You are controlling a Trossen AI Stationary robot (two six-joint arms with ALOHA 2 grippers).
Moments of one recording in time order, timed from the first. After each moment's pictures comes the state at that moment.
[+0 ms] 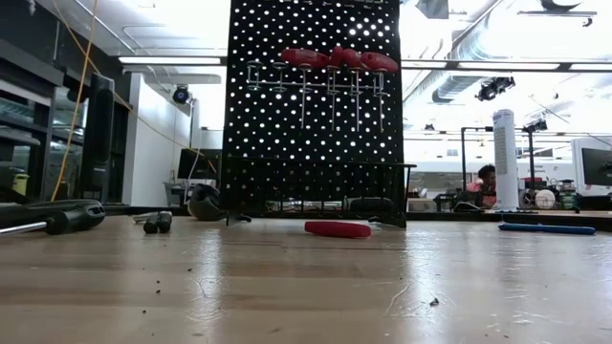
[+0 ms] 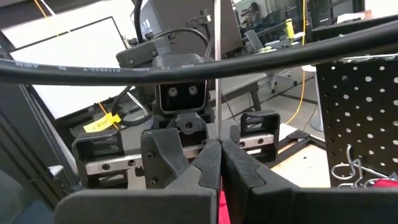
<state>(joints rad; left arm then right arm) -0.21 1.26 1.05 0.25 -0.15 -0.30 0.38 1.57 1.49 0.08 0.70 0.35</state>
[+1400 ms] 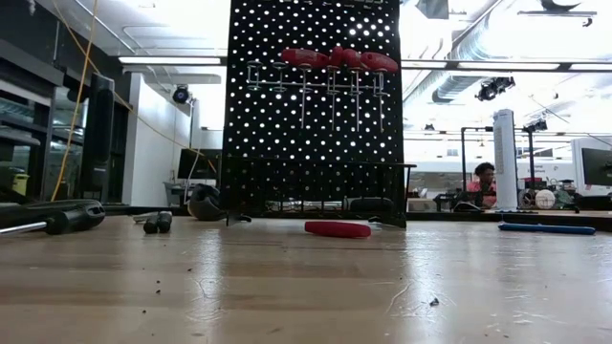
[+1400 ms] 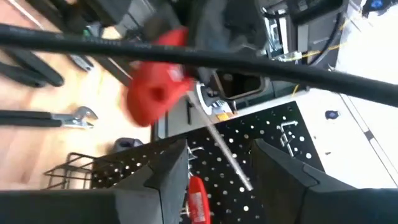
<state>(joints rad) -0.08 1.21 1.05 0.00 0.28 -1.40 0.46 1.68 1.49 -0.09 1.05 -0.92</state>
